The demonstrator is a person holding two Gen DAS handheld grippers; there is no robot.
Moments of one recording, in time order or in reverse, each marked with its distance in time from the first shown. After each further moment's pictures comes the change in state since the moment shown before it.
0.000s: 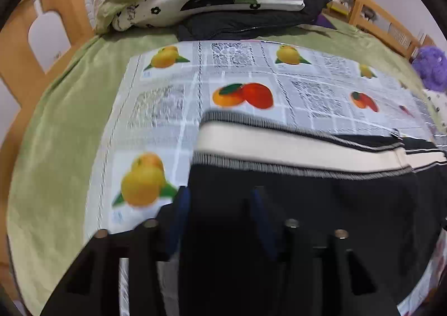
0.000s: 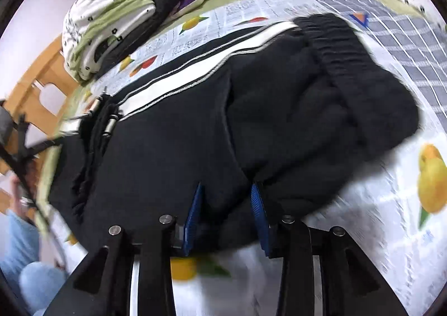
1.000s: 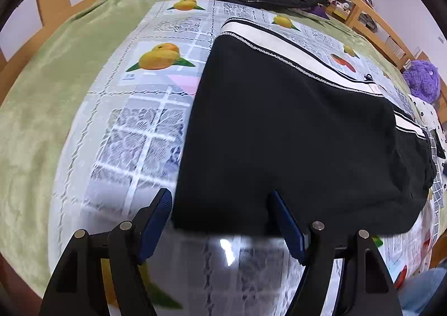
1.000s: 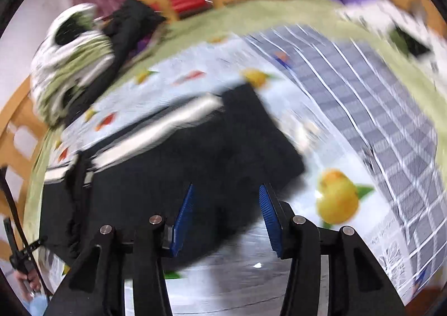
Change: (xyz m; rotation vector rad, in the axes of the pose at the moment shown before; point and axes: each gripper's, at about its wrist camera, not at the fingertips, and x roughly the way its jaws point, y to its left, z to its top) left arm -0.037 0.016 -0.129 -0.122 0.057 -0.084; right arm -0.062 0.036 0.033 -0.017 -0.140 -0.188
